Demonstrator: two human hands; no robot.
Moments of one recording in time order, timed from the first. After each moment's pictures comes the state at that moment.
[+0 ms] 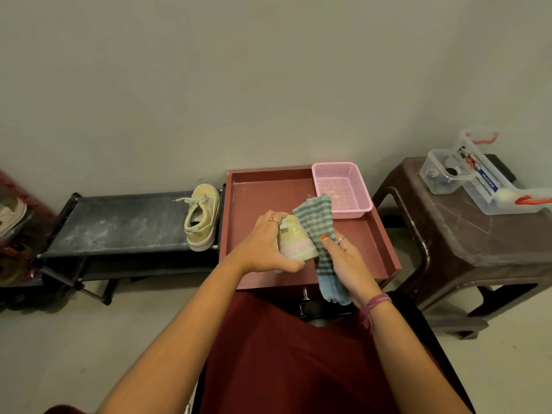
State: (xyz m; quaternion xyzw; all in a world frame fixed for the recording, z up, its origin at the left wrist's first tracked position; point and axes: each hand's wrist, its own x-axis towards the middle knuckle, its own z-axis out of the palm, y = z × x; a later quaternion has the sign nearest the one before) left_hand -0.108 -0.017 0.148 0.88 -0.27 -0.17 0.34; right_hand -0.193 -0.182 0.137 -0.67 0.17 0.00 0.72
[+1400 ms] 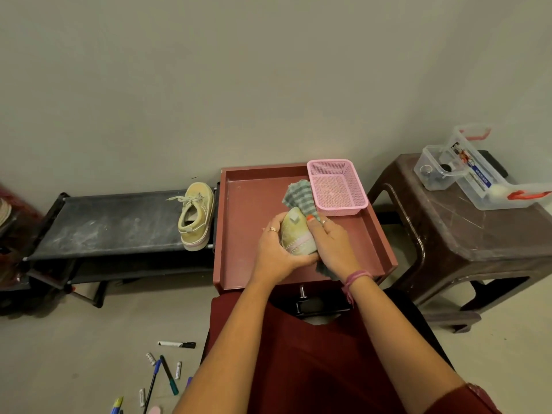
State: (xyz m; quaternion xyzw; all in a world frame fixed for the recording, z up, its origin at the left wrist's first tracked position) left_hand -0.139 -0.052 0.112 0.81 -0.12 -0.04 0.58; right_hand -0.160 -0.176 0.132 -0.79 0.15 -0.06 0.59
